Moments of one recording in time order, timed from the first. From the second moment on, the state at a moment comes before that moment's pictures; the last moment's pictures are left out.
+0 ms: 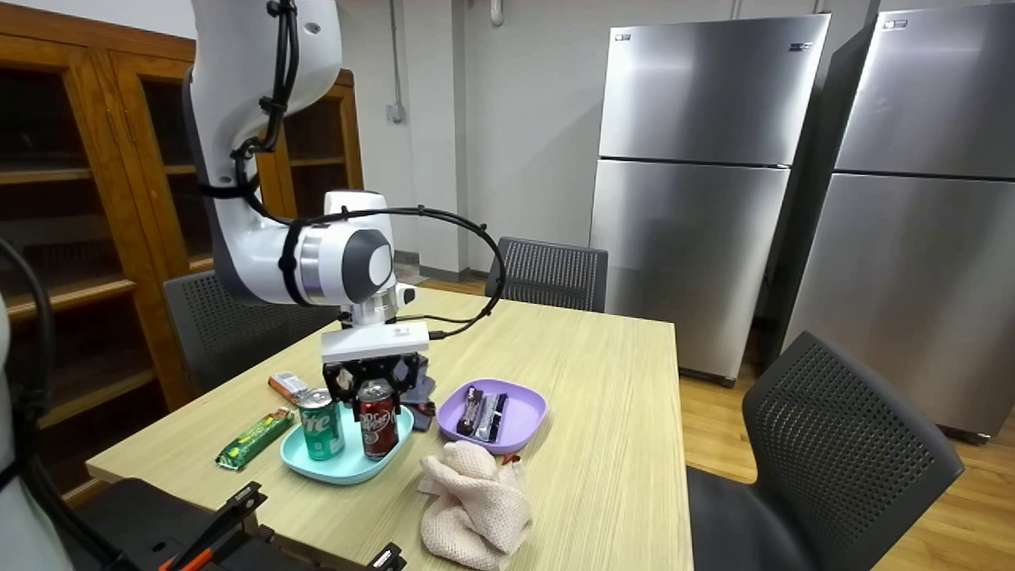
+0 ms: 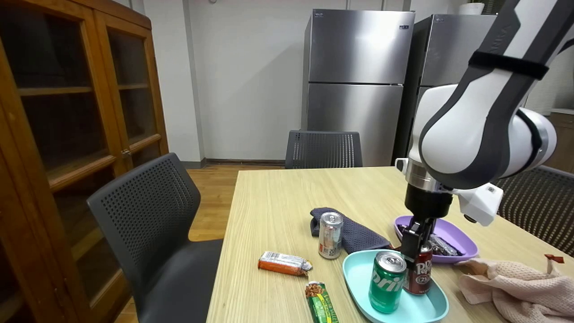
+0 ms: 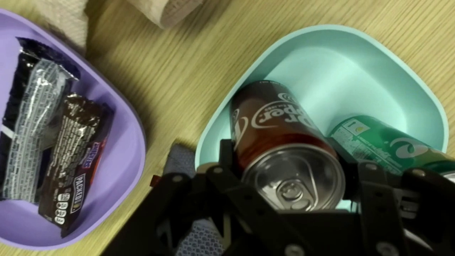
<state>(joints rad) 0.00 0.37 0.13 -2.56 -0.27 2.91 -0.44</state>
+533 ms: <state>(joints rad) -0.01 0.37 0.13 -2.57 -0.27 2.93 -0.50</state>
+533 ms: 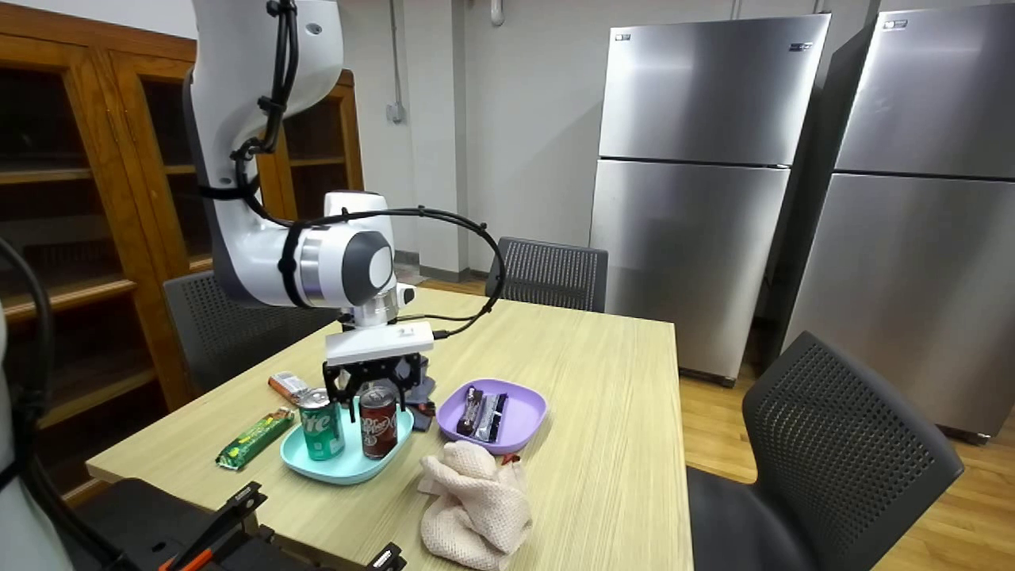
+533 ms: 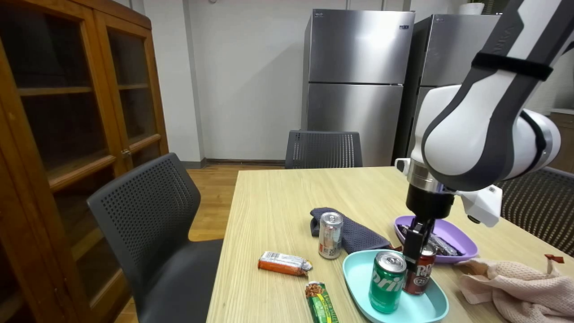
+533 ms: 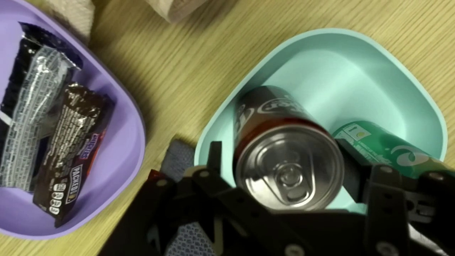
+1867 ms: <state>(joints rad) -0.17 0.28 0.33 -2.53 -0.02 2.93 -0.57</state>
